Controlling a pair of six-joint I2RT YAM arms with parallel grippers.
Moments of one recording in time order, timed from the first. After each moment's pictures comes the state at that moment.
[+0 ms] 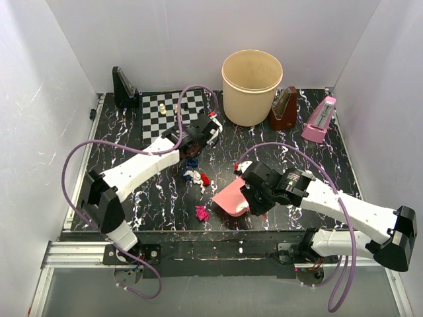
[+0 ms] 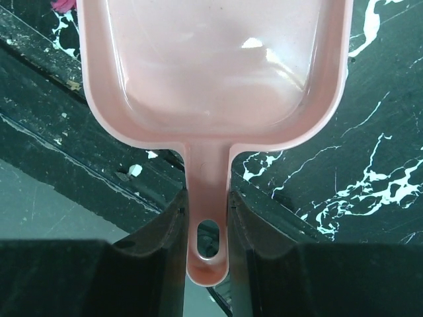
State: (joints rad) left arm -0.78 1.61 1.48 -0.89 -0.58 0.18; right arm 1.04 1.12 0.99 -1.03 0.06 0.36
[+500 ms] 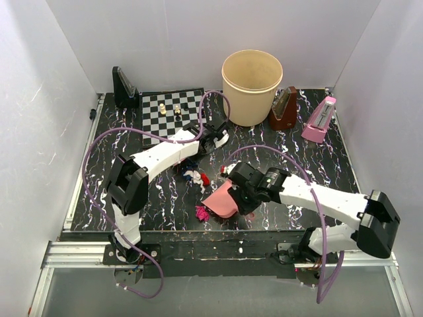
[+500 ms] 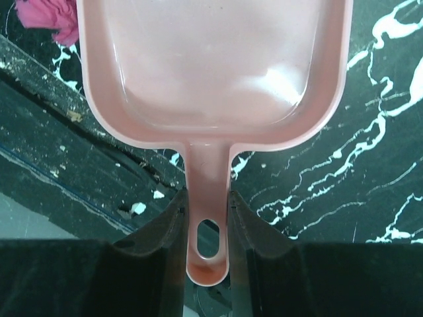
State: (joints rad) left arm -0.77 1.88 1.59 -0.98 -0.49 0.24; right arm 1.05 1.28 0.94 -0.85 0.01 0.31
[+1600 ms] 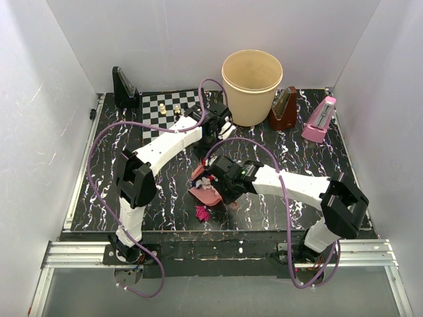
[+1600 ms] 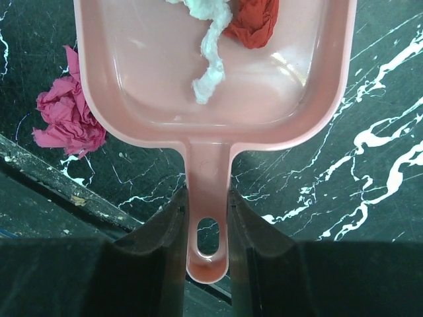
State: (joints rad) left arm -0.74 2.00 1.92 -1.28 -0.06 0.04; right arm 1.05 1.57 1.10 -0.69 0.08 0.29
